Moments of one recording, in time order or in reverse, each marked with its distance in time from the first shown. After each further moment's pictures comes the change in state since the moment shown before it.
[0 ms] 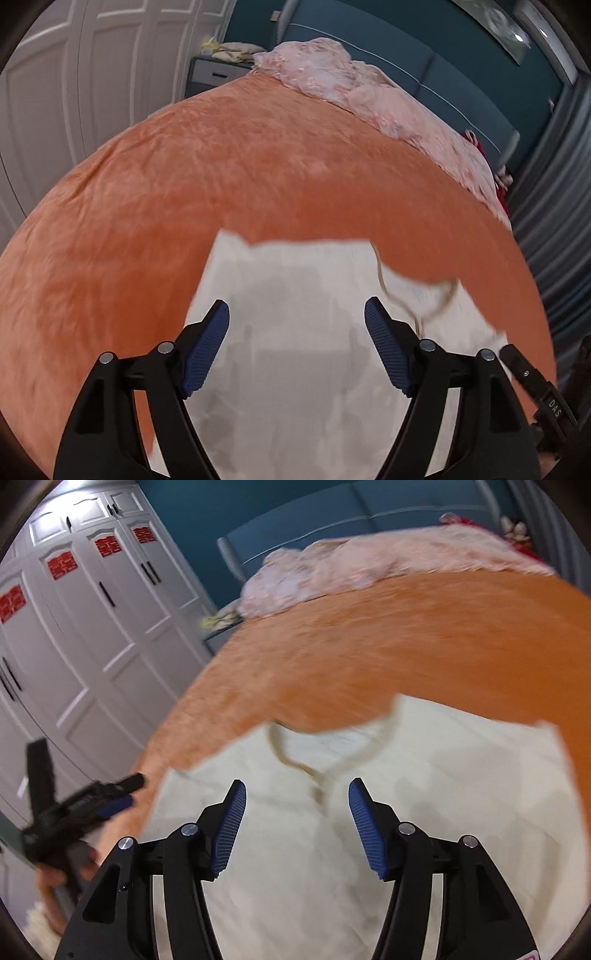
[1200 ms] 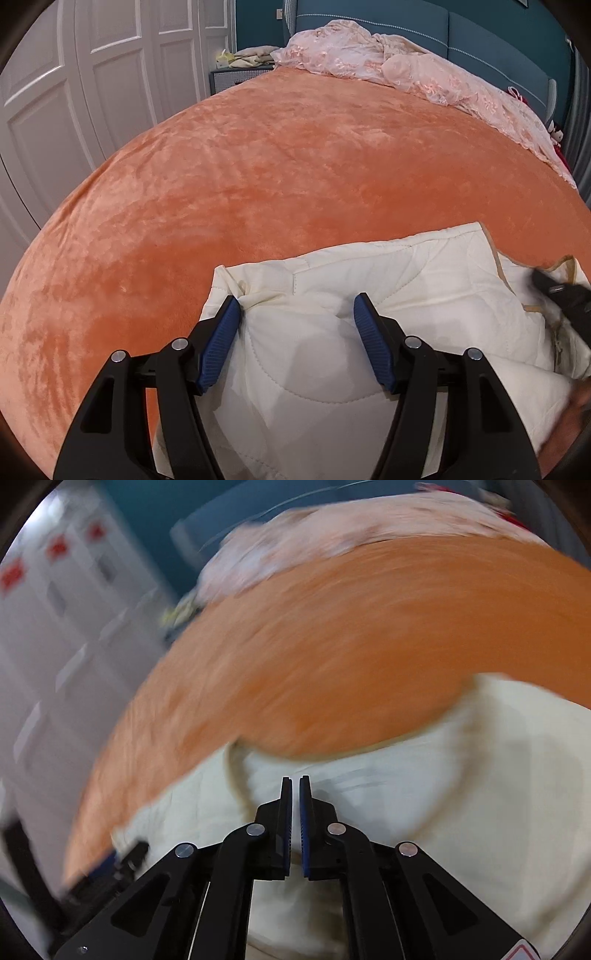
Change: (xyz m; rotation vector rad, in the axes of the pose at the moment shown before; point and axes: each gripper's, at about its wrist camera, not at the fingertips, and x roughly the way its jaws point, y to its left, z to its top) left arm 0.109 0.005 -0.013 0.159 -0.027 0.285; right arm 0.118 -0.029 0.012 0.160 -0.028 -0.123
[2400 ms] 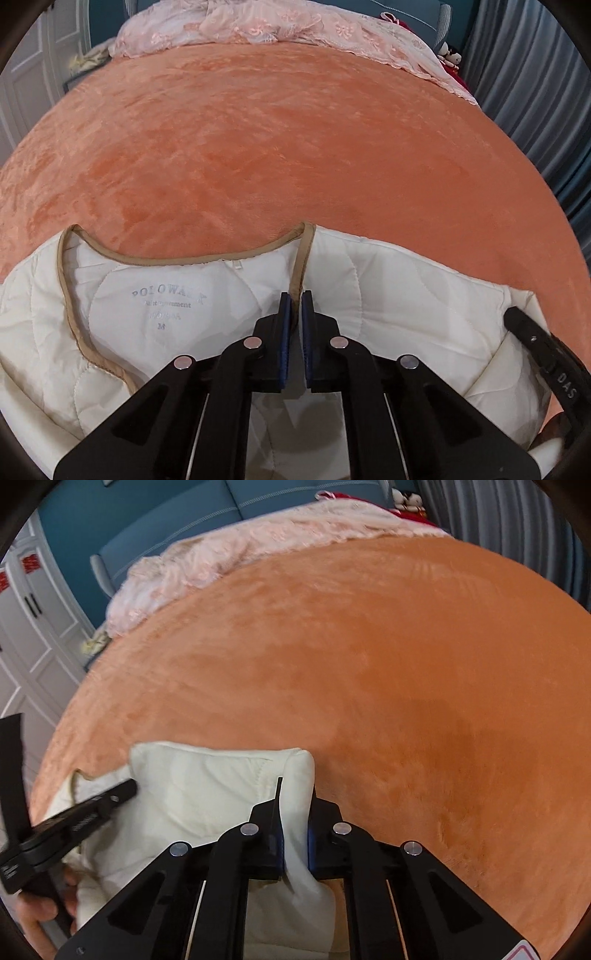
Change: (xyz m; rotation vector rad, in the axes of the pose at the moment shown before) left arm 0.003 -0.267 -0.011 0.263 0.158 -0.344; right arm -0.112 -0.201 0.023 0.032 0.001 -0.303
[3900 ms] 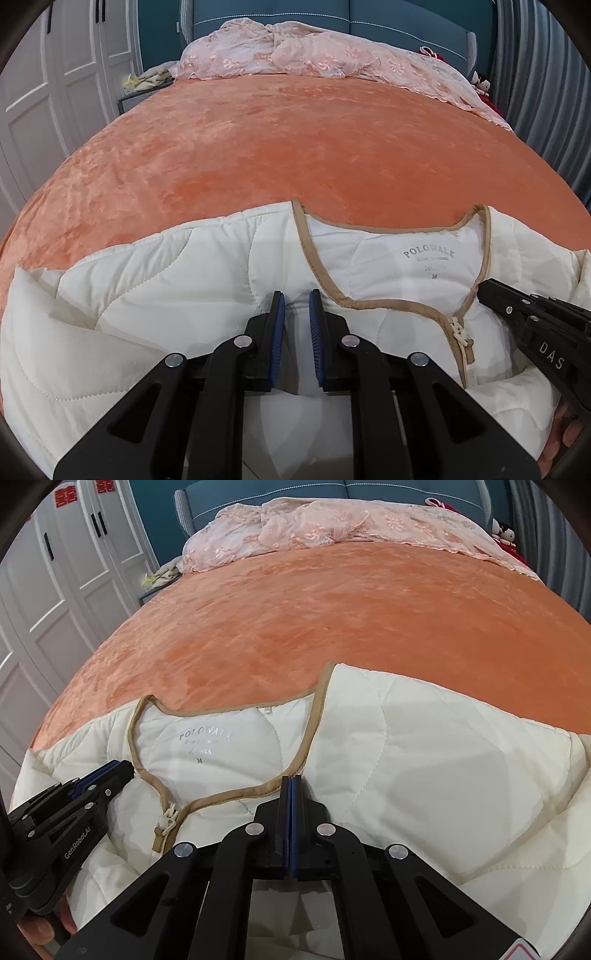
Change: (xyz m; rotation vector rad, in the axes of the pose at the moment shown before) left arm -0.040 0.136 -0.045 -0.007 -0.163 0.151; right arm 0.055 0.172 -0.037 -0.281 0.040 0.107
